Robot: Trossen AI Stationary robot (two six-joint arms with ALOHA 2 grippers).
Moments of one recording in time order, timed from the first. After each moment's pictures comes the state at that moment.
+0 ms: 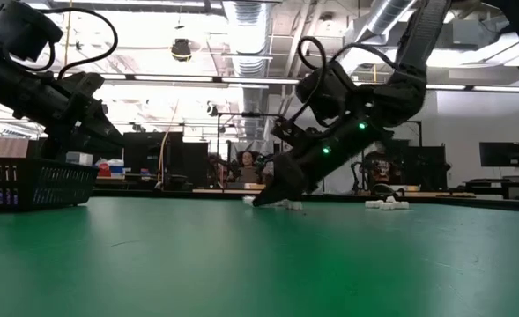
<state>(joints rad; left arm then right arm) 0.21 0.27 0.08 -0.17 -0.38 -0.63 -0.15 1.94 0.81 0.62 0.14 0.06</state>
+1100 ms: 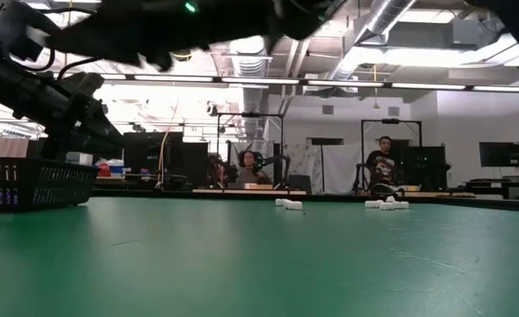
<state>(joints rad) 0.21 0.27 0.08 -0.16 -0.37 -0.63 0.18 2.20 1.66 0.41 0.08 -0.18</state>
